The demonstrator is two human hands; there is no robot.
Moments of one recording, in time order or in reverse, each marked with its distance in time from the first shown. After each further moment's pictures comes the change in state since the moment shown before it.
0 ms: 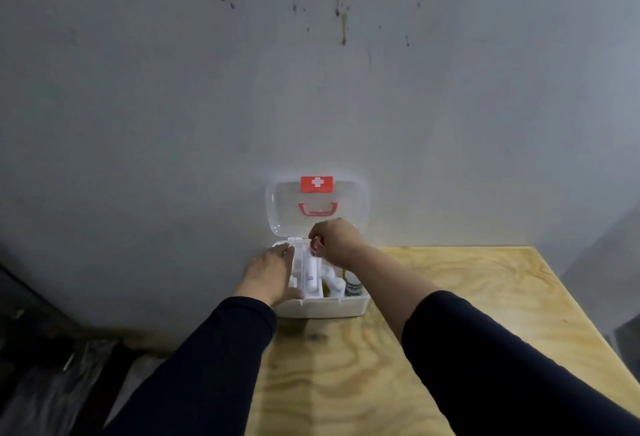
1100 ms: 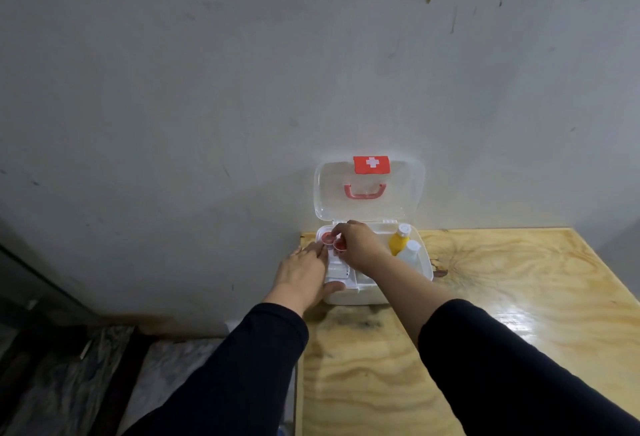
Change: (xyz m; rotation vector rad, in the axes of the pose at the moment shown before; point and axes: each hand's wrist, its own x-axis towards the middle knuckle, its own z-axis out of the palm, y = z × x) left_hand 0.008 -0.056 0.038 0.015 0.078 0.175; right_hand 0.029 -0.037 0.074 0.005 0.034 0.111
